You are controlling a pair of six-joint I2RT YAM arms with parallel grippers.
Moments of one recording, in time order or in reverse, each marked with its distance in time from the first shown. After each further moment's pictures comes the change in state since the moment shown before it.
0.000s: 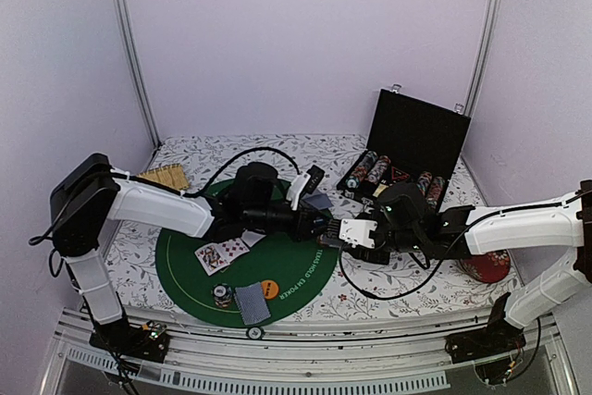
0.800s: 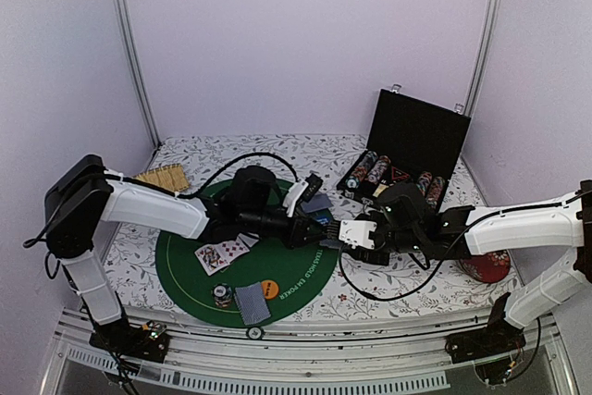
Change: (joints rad) left arm 0.000 -0.031 -0.032 -0.072 0.053 0.011; right arm 0.000 0.000 0.000 -0.001 0.000 -0.001
